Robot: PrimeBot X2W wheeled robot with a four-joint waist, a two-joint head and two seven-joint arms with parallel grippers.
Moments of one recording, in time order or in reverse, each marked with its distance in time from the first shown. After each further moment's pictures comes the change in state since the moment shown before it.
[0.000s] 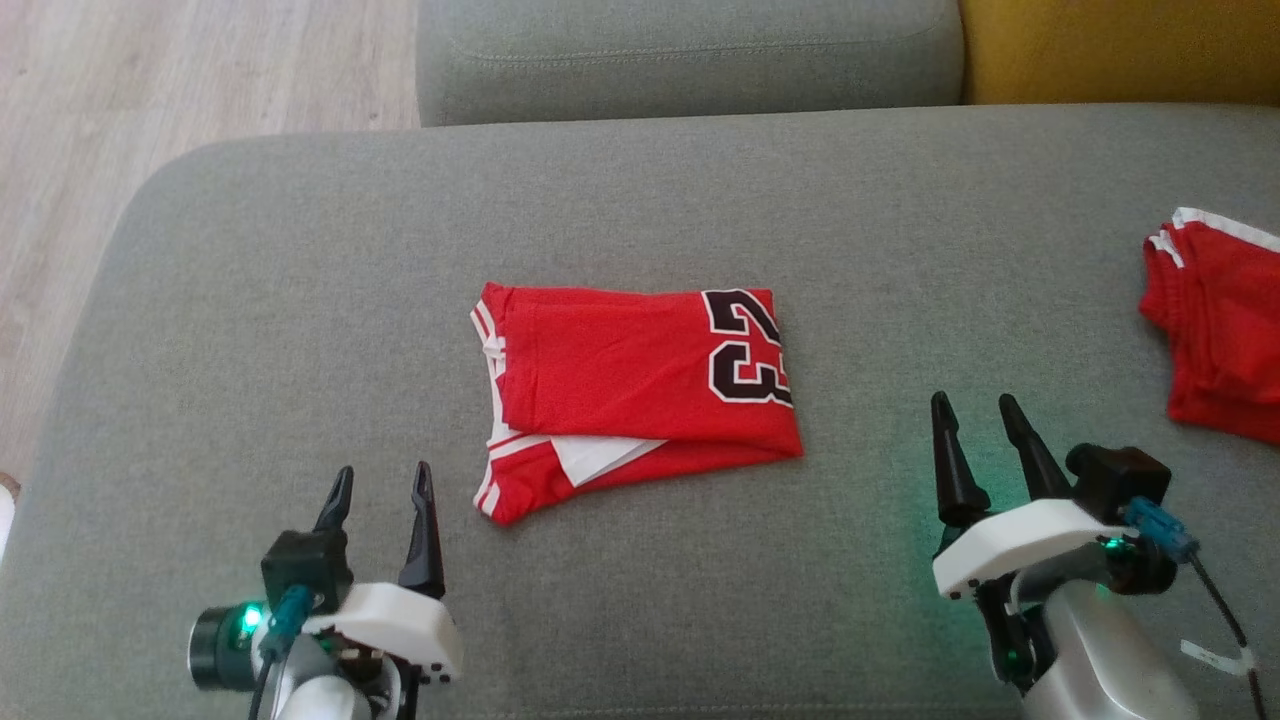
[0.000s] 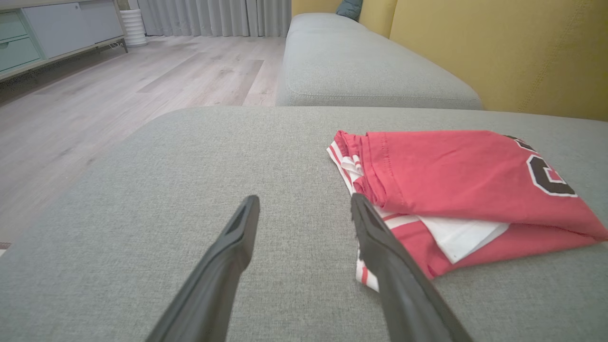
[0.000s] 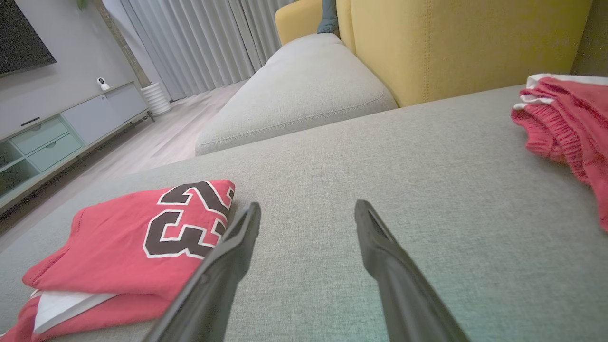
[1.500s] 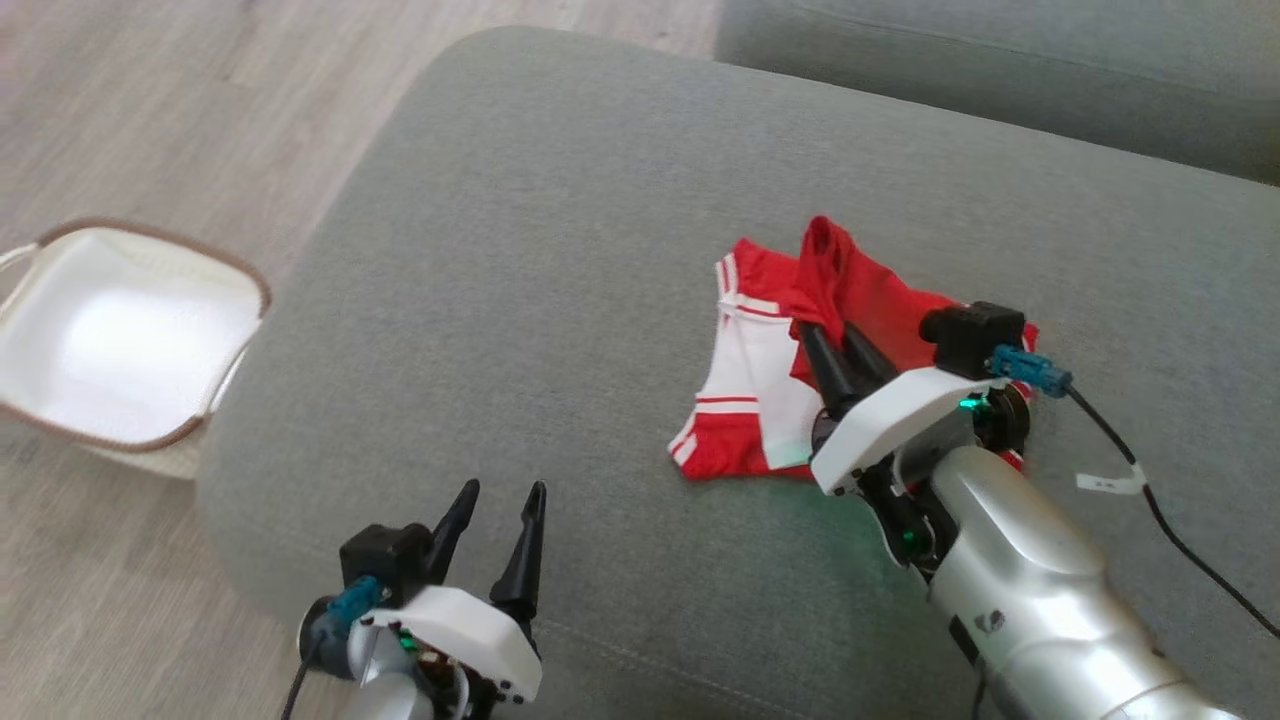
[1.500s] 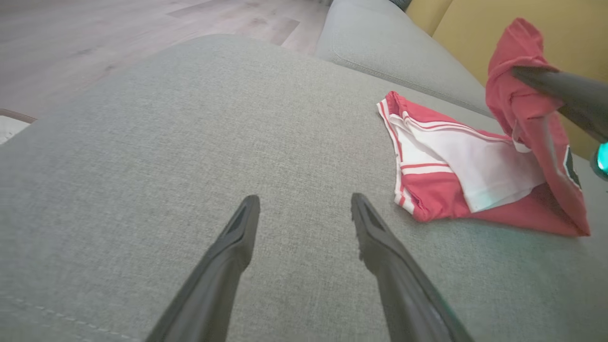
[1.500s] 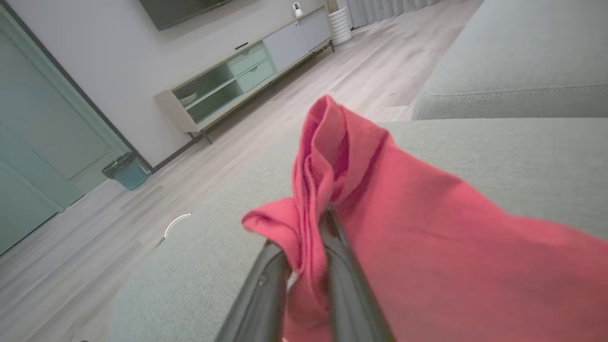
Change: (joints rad) left arm -0.061 0.001 -0.195 0.098 -0.230 -0.150 0.000; right arm -0.311 -0.025 0.469 0.133 0.380 0.000 0.081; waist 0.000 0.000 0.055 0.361
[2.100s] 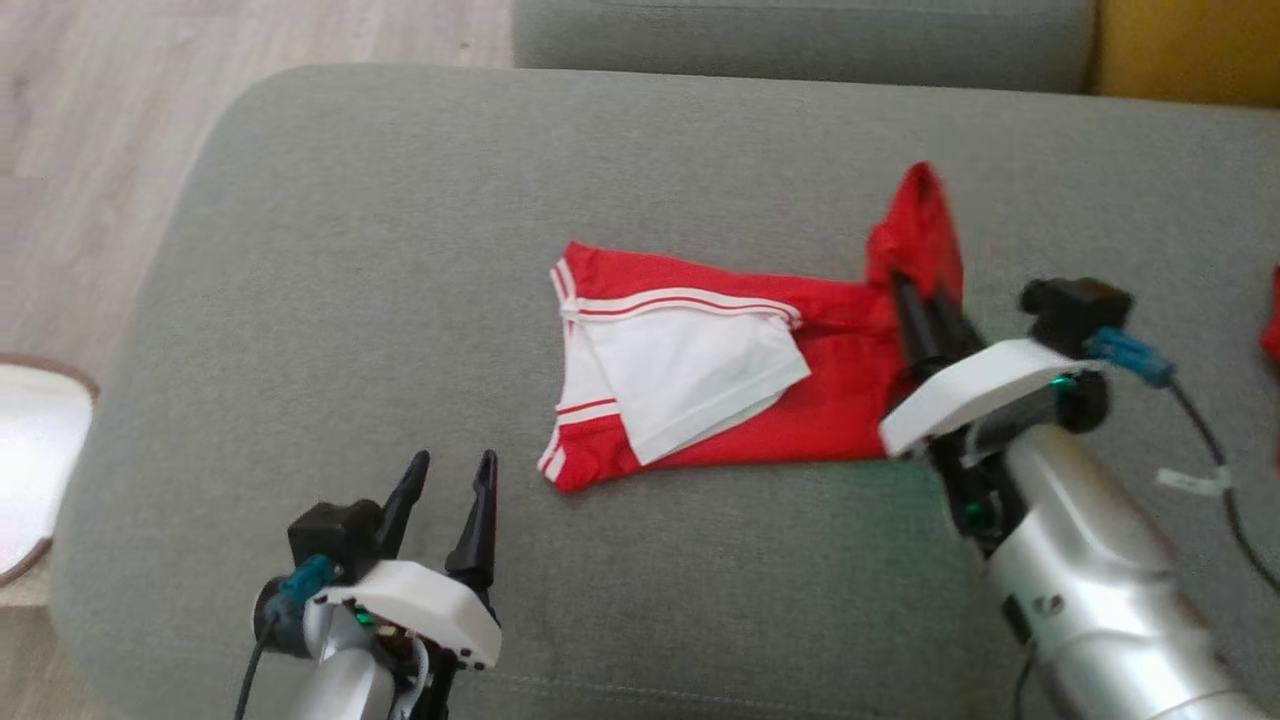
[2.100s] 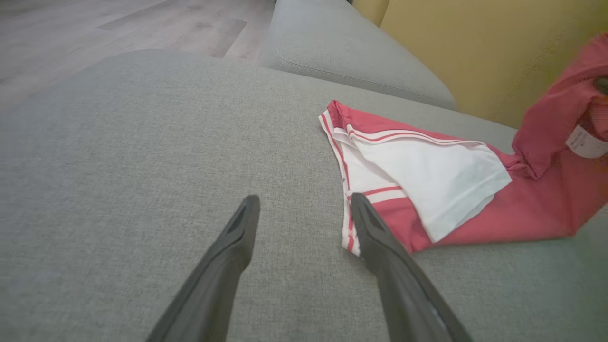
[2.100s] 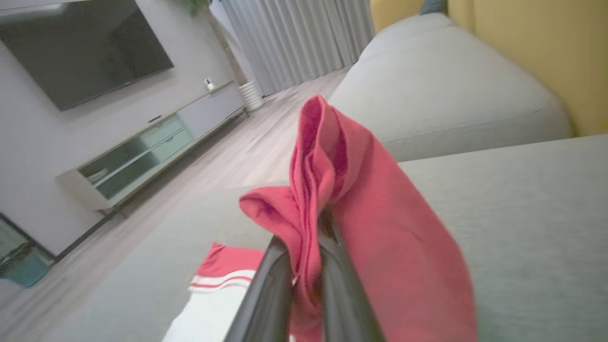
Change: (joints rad) left arm -0.023 0.000 0.111 0.006 0.049 -0.016 0.000; right arm 0.020 -0.057 -0.162 -0.069 -0.040 0.000 -0.019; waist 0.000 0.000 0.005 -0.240
